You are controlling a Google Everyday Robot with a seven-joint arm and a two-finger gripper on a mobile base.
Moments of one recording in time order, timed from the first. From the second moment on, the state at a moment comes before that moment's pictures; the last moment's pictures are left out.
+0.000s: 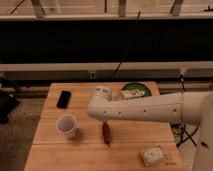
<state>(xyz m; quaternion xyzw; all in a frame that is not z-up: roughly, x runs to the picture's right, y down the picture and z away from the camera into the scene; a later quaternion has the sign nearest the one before) -0.007 0.162 0.770 -0.19 -0.13 -0.55 0.80</state>
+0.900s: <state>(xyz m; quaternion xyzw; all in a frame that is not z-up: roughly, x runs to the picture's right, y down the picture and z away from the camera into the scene) -0.010 0.196 0.787 -0.24 -0.21 -0.59 0.74</state>
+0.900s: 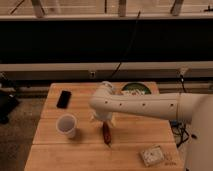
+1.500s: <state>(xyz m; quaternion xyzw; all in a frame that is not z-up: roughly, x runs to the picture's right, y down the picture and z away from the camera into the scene) -0.004 0.231 0.806 -0.26 -0.23 -0.60 0.72</state>
